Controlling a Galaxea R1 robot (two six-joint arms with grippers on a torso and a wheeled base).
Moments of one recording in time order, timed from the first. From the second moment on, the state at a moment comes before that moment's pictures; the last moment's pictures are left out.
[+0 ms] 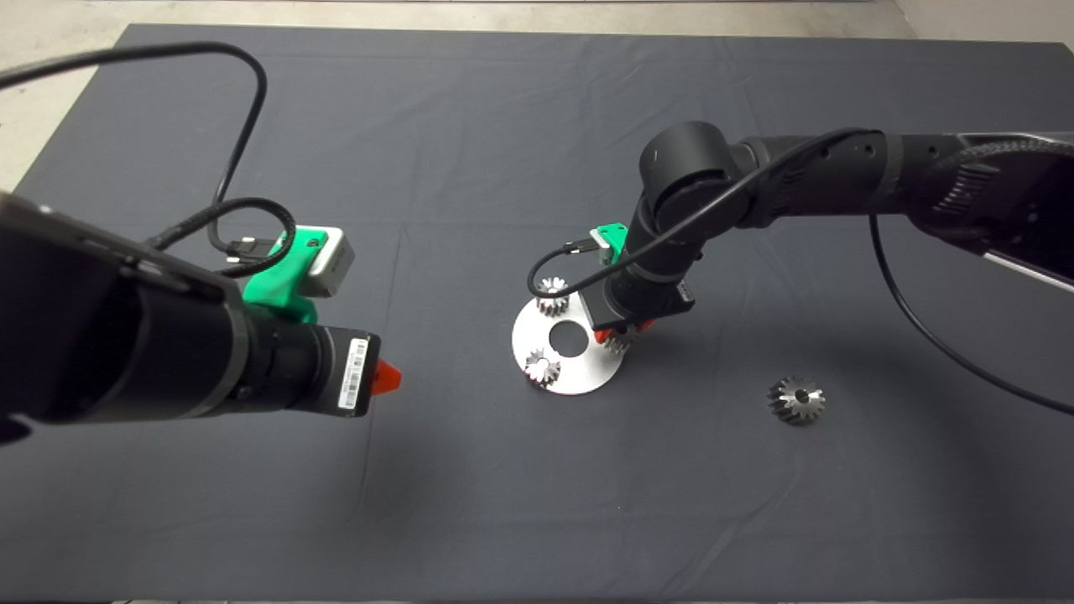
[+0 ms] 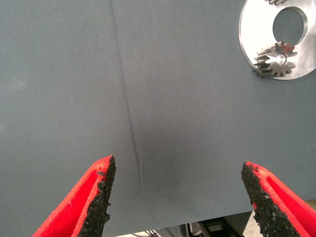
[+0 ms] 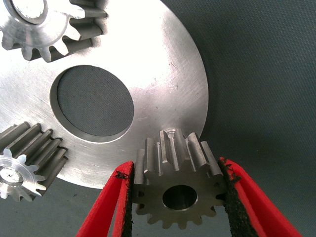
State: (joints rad) left arm -0.63 2.27 -0.39 0.41 1.52 -1.76; right arm 0.34 2.79 -1.23 -0.26 -1.53 1.36
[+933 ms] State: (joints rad) left arm -0.61 2.27 -0.39 0.41 1.53 -1.76; right arm 0.29 2.80 -1.23 -0.27 -1.54 1.36
